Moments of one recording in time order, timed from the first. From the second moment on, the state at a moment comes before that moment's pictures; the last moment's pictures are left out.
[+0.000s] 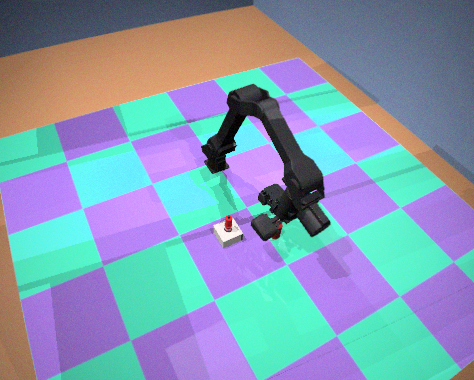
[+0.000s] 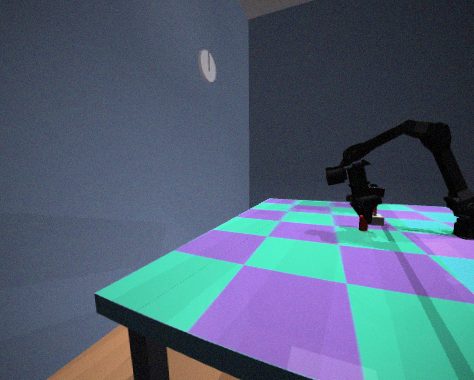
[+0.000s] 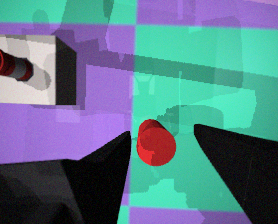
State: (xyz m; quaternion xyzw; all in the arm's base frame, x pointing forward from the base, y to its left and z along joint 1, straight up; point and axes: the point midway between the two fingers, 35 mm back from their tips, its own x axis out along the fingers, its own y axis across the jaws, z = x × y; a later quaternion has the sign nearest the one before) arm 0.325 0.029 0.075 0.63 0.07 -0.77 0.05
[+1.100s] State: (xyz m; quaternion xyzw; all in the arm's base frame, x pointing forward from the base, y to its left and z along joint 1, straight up) arm 0.322 0.010 0.117 0.66 0.08 -0.74 0.08
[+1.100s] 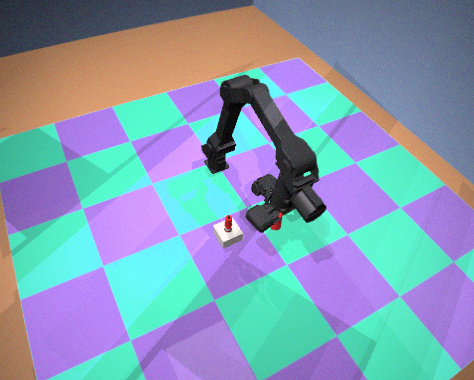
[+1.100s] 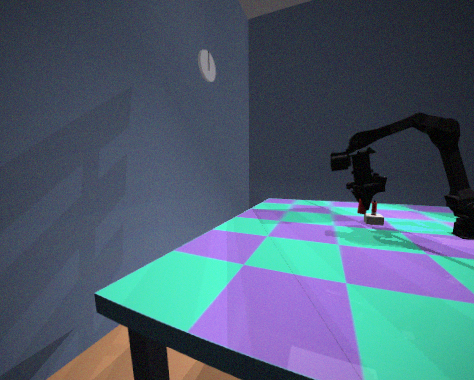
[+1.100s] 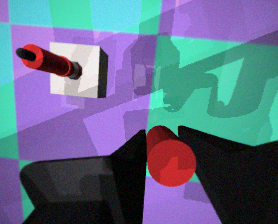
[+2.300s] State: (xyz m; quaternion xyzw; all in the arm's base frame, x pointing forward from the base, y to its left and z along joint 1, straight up) arm 0.259 -0.095 0.170 0.67 0.02 -0.74 0.00
